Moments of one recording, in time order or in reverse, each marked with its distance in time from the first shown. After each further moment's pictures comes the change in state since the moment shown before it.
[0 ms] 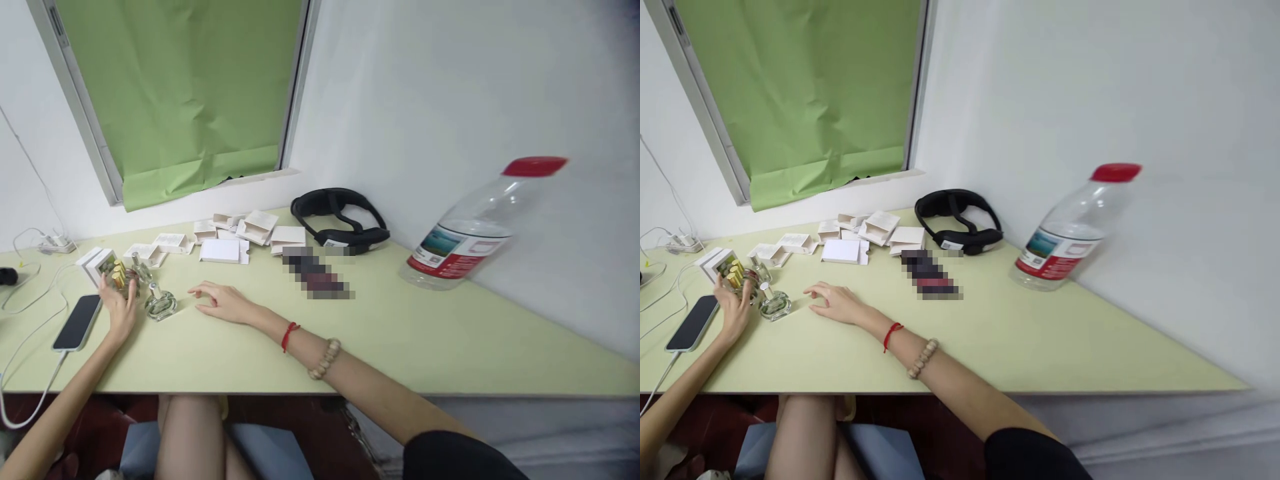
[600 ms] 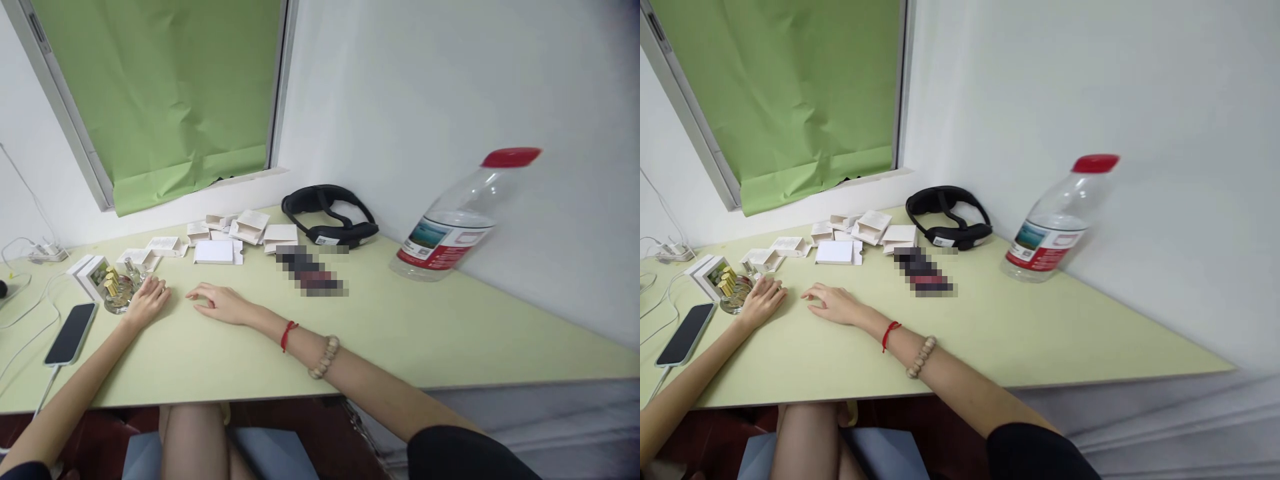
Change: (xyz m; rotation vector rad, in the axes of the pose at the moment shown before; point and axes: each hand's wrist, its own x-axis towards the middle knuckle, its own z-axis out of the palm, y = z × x) left_hand 0.021 0.027 0.039 0.232 -0.576 0.760; right_hand 0.001 0.002 -0.005 -0.040 0.014 -0.016
